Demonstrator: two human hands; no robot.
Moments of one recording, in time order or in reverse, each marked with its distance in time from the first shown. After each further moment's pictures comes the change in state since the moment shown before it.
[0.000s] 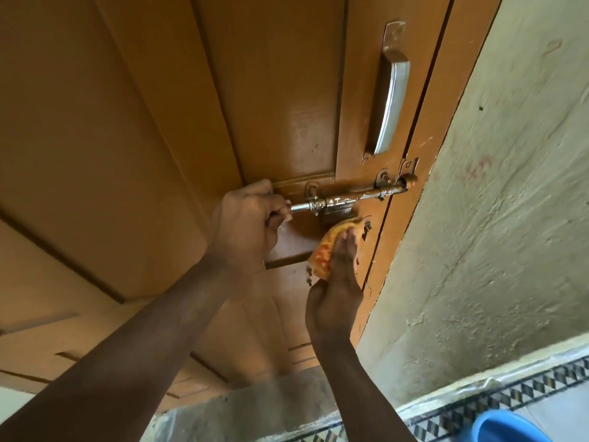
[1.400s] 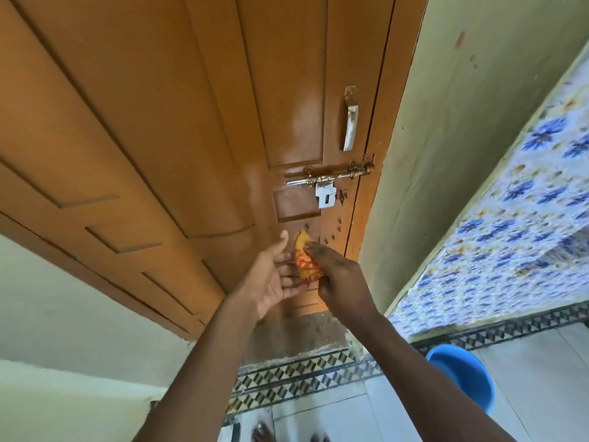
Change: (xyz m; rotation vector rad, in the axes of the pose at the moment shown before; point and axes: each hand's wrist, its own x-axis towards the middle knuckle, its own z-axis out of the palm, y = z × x) left_hand -0.110 0.179 -0.120 -1.321 -0.324 -1.521; right_hand -0.013 -0.131 -0.216 -0.021 -0.702 -0.221
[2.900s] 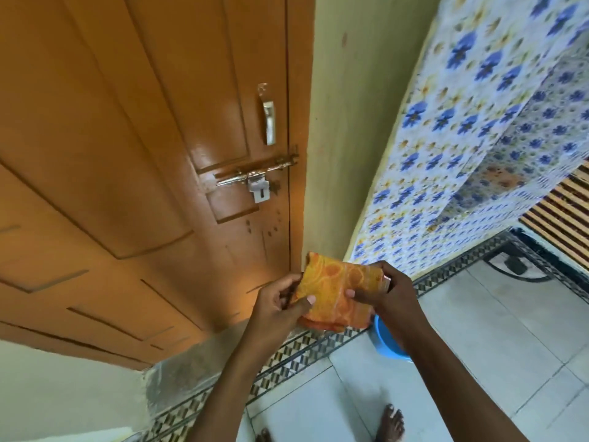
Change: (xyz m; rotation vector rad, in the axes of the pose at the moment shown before) left_hand -0.026 -0.099 0.046 0.481 -0.288 0.522; right_hand -0.127 0.036 -0.109 0.756 0.312 0.810
